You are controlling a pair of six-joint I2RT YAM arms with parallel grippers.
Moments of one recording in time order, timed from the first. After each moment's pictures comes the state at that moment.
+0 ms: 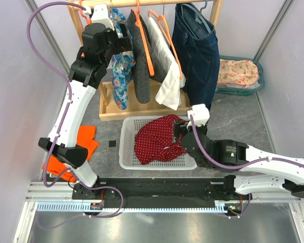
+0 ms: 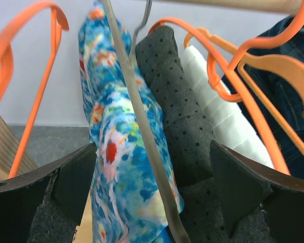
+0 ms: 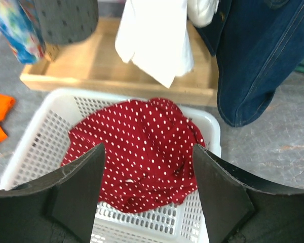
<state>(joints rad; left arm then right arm) -0.41 1.69 2.18 -0.57 -0.30 -0.21 1.34 1.03 1.12 -0.62 1.04 0.57</state>
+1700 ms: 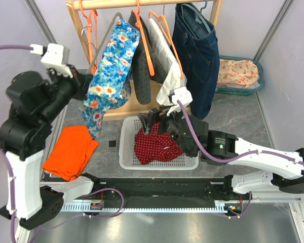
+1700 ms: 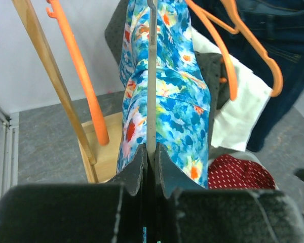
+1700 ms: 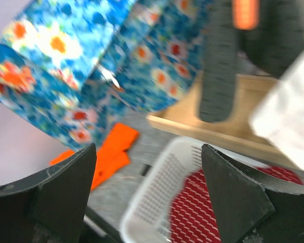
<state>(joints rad) -0.39 1.12 1.97 -0.94 -0.06 -0.07 1.34 1.21 1.38 -0.25 0.78 0.37</state>
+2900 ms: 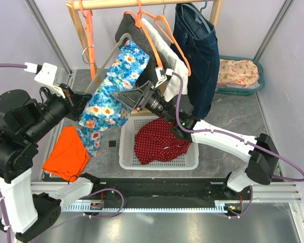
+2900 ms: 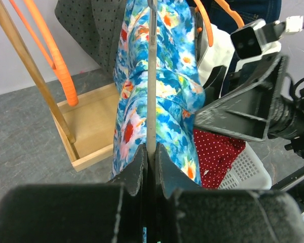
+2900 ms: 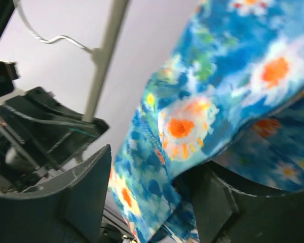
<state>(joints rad) -0.39 1.02 2.00 -1.14 0.09 -0.09 0.99 1.54 1.26 0.71 -0.10 1.04</state>
